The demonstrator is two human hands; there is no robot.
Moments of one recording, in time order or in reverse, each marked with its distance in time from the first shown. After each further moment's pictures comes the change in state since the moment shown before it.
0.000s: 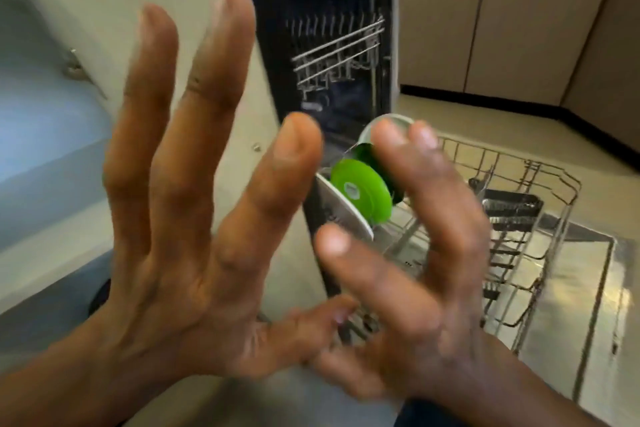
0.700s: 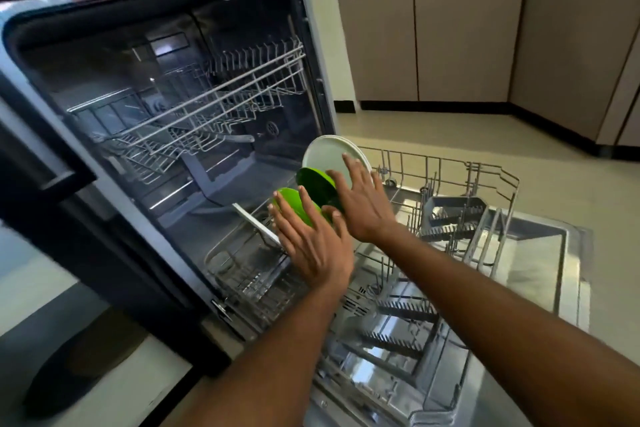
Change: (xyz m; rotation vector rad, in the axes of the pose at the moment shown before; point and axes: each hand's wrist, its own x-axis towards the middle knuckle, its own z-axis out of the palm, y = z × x) left_hand 0.029 0.259 0.260 -0.525 -0.640 -0.933; right_hand -0.105 0.310 0.130 -0.325 -0.780 0.562
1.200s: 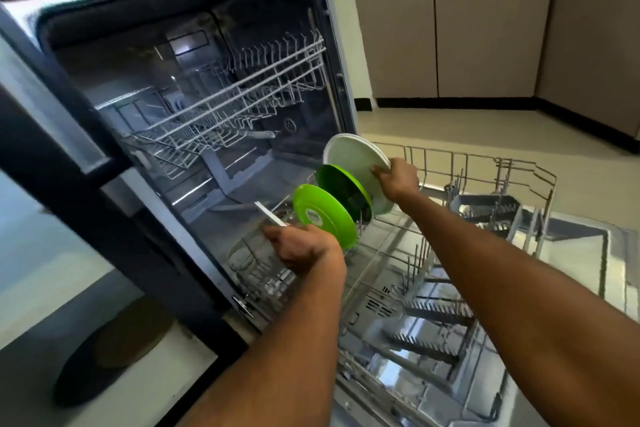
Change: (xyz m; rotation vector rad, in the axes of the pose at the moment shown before) left_hand 0.042 -0.022 -0.017 -0.579 0.231 -0.730; right_hand 0.061 0.039 0.019 0.635 0.105 0.572
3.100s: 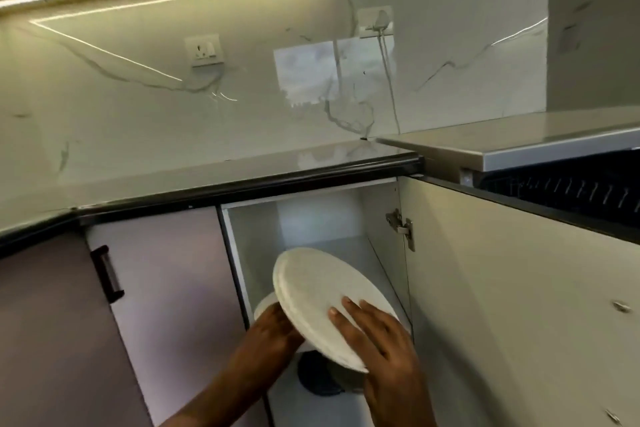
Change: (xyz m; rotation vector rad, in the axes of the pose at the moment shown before) left_hand 0.238 -0.047 -0.520 0.747 -0.057 1.091; right_hand -0.417 -0.317 0.124 0.430 -0.072 -1.442
